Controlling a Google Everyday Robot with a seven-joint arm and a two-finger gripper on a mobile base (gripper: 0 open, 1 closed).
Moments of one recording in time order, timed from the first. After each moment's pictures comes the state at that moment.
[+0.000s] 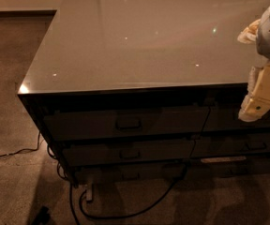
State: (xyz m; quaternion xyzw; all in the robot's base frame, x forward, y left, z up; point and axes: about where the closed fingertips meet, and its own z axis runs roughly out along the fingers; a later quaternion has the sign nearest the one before) arm 0.438 -0.216 0.977 -0.60 0.78 -0.04 0.16
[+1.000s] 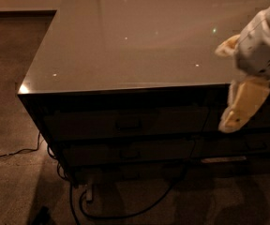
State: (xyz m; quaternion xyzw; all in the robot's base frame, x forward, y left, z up) arm 0.436 -0.186 0.952 -0.63 0.76 0.01 0.18
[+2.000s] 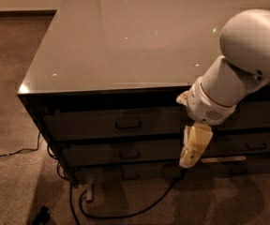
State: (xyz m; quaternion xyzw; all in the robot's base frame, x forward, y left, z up) arm 0.433 -0.124 0.815 -0.65 0.74 0.10 0.14
